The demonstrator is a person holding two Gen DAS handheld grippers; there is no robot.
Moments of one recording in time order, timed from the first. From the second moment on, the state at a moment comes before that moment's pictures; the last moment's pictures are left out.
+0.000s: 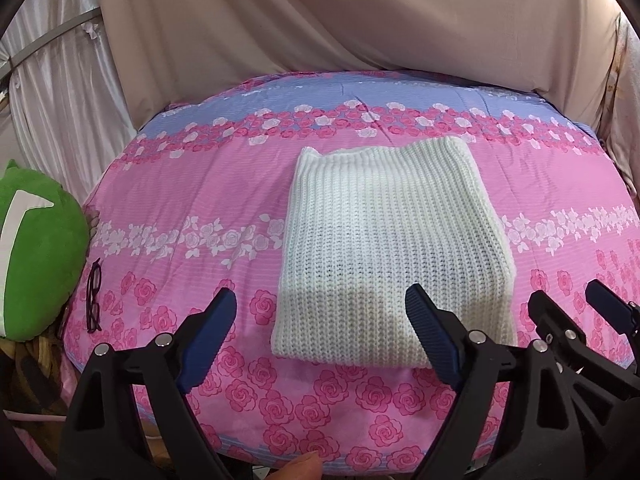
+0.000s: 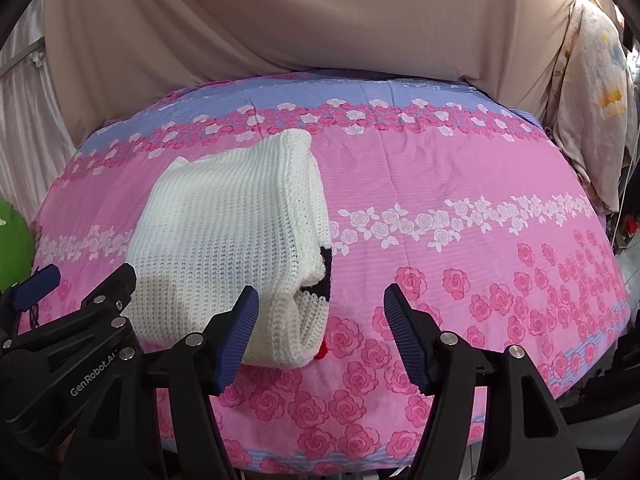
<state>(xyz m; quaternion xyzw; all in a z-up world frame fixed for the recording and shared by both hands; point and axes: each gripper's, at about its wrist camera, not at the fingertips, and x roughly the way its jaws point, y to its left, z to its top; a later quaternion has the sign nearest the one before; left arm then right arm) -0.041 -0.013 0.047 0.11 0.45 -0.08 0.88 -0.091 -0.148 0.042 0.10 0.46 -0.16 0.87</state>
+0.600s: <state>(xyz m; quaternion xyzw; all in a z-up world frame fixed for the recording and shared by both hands) -0.042 -0.009 0.044 0.11 0.46 -0.07 0.88 -0.091 -0.147 0.040 0.09 0.47 -0.16 0.86</state>
